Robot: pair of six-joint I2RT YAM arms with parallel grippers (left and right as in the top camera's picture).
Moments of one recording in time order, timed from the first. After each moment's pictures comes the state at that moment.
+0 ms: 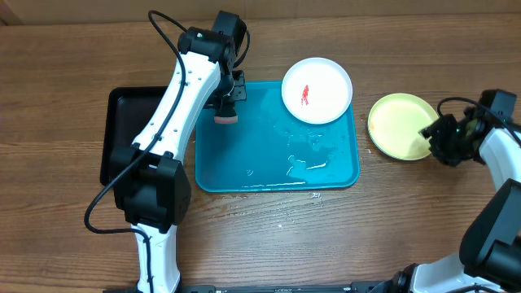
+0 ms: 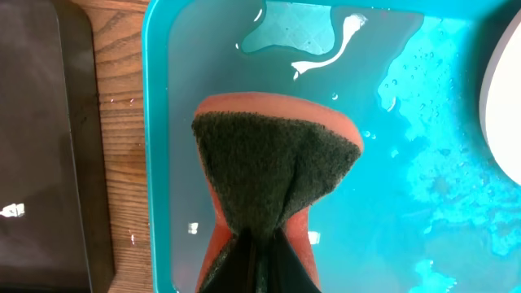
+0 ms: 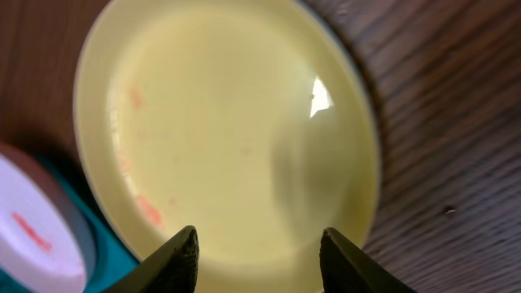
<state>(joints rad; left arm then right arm) -0.32 2.14 2.03 -1.31 -0.07 -0.44 -0.42 1.73 1.13 -0.66 -0.33 0.51</state>
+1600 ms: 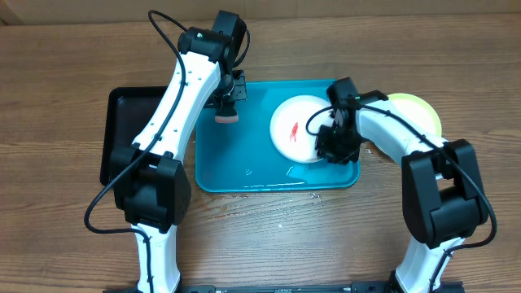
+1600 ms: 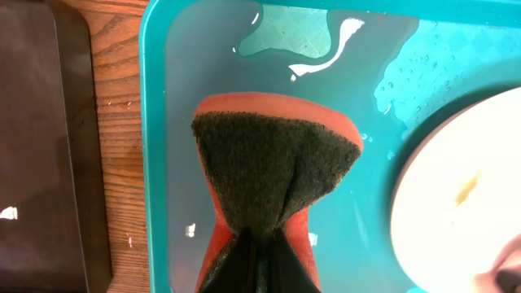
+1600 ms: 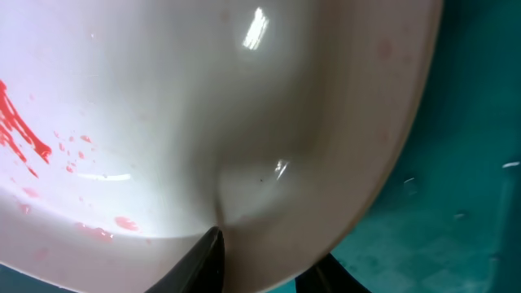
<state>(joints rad) -0.32 2.14 2.03 -1.30 -0.06 -0.44 0.30 1.97 1.30 -0.91 -0.24 0.53</state>
